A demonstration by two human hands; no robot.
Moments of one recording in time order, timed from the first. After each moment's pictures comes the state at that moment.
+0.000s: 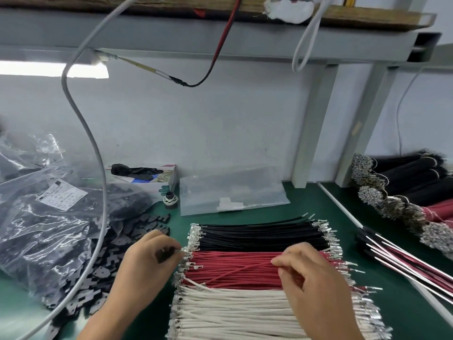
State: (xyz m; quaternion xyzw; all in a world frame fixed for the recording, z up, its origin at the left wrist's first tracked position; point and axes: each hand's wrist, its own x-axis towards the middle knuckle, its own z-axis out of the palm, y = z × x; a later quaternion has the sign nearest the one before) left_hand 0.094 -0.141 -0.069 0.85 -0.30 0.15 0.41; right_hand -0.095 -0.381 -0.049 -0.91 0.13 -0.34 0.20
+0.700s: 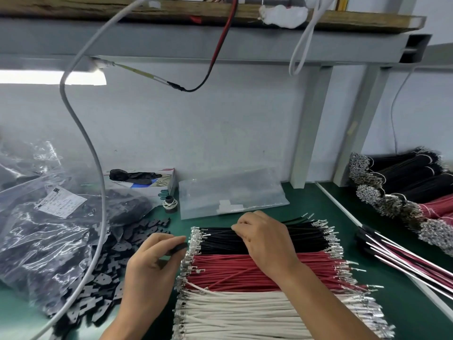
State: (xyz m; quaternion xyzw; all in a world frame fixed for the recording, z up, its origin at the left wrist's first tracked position) left_hand 0.084 -0.152 -0.075 0.77 -0.30 0.19 0.53; right_hand 0.010 -0.385 -0.038 -0.96 0.01 -0.27 0.04
